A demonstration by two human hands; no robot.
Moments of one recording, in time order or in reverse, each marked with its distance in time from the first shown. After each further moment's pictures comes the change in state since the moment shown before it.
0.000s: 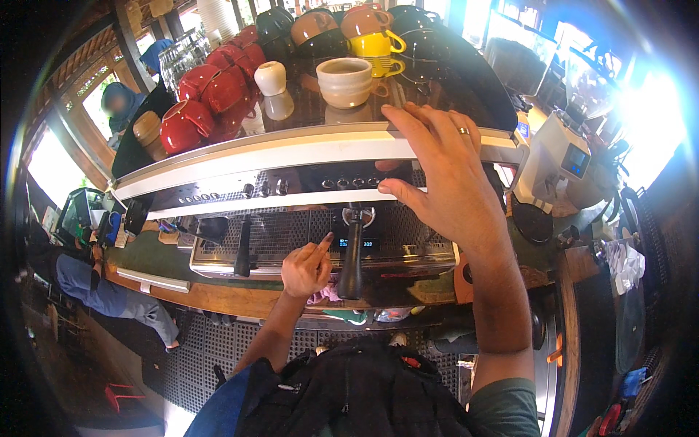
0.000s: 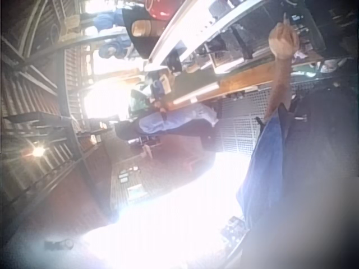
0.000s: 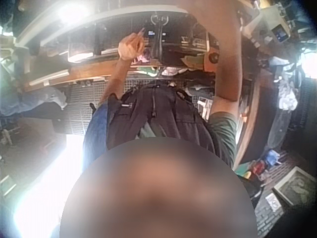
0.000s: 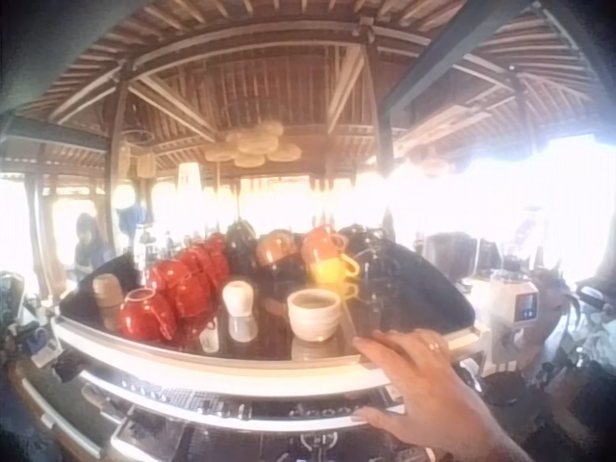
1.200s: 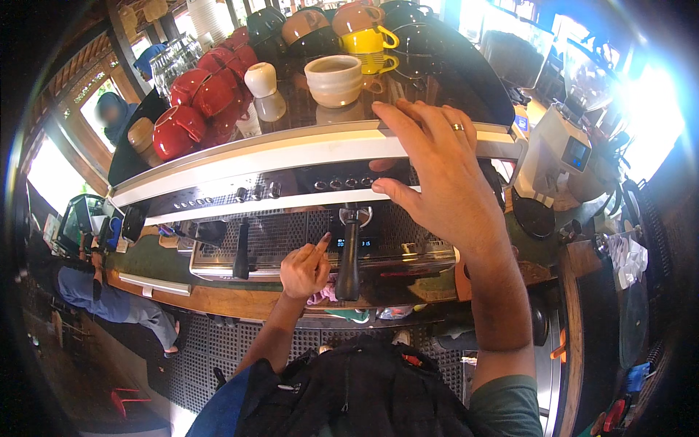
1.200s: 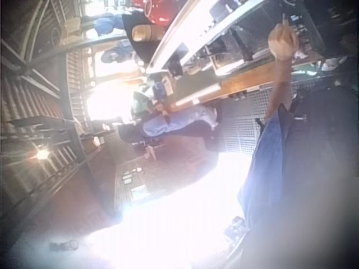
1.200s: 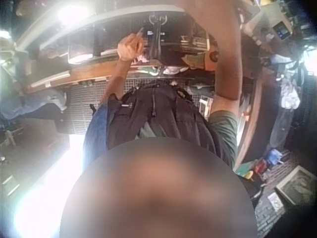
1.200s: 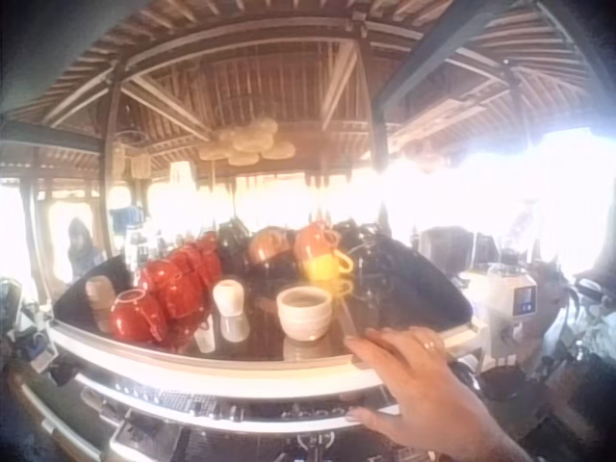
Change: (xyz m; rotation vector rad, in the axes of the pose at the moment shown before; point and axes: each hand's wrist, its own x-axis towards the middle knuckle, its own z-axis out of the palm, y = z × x) left_hand -0.001 -0.002 0.001 0.012 0.003 0.019; right_hand -0.001 -0.001 0.002 0.018 0.011 0.015
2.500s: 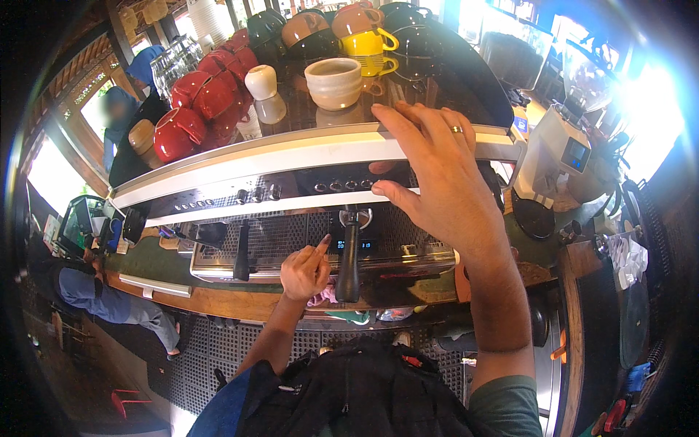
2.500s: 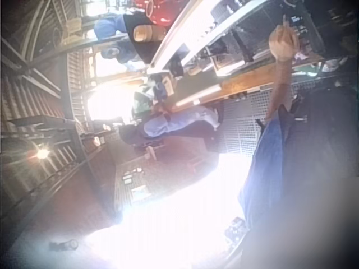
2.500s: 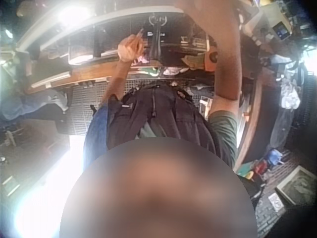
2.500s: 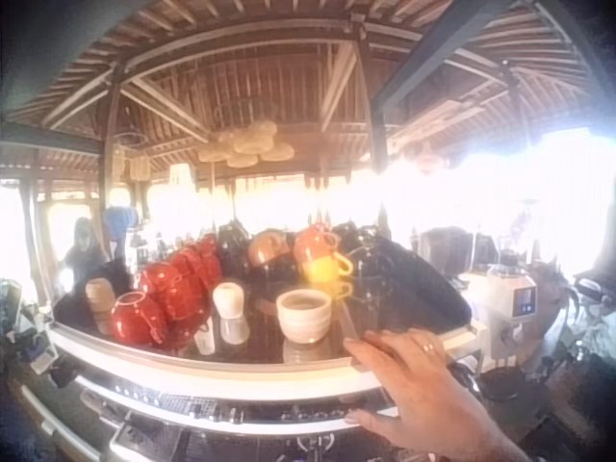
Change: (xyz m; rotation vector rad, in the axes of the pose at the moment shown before) left_hand 0.000 0.000 -0.001 0.007 -0.008 -0.004; right_hand 0.000 0.001 0.000 -0.003 -0.003 -0.012
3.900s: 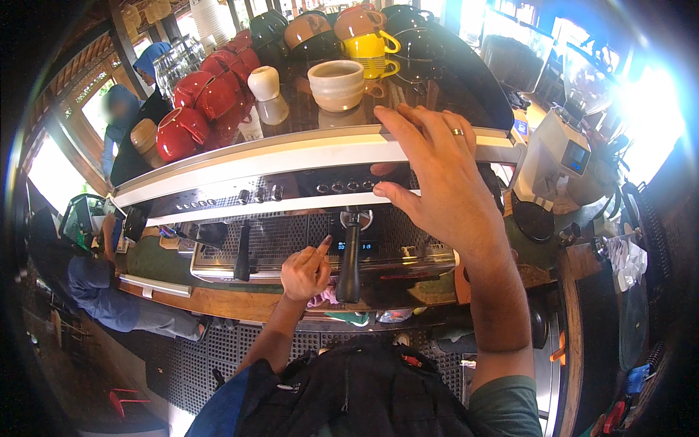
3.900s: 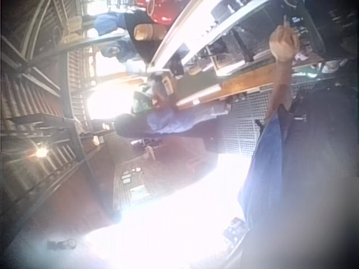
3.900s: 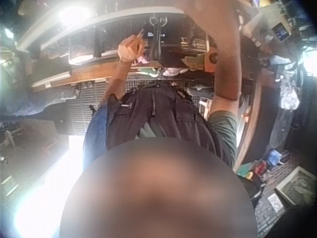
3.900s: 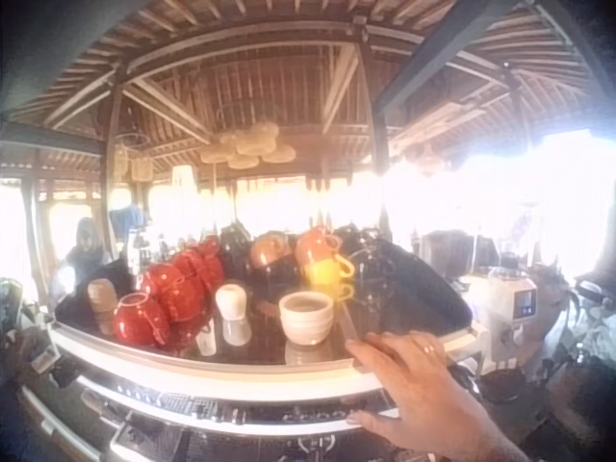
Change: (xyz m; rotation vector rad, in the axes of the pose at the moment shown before) left_hand 0.000 -0.001 0.000 -0.003 0.009 0.020; right_hand 0.001 0.001 -0.001 -0.002 -0.016 -0.005
